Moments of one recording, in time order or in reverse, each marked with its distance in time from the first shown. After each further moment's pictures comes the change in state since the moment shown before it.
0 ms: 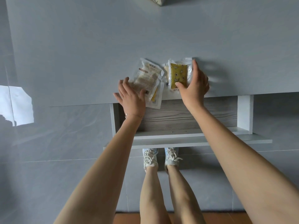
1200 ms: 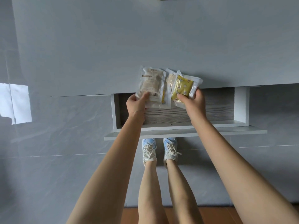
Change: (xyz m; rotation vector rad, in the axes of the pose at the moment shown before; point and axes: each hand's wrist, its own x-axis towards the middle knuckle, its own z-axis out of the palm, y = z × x) left_hand -0.040 0.004 -0.020 -0.866 -0.303 -0.725; right_hand -0.070 0.013 -0.023 0.645 -0.186 0.392
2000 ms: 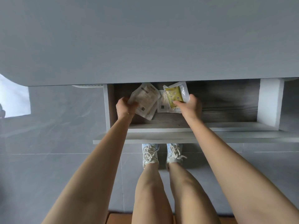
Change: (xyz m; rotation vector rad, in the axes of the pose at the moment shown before) left_hand 0.116 -0.080 -0.033 0.654 0.135 0.102; right_hand 0.083 0.131 0.049 -0.571 0.039 0.094
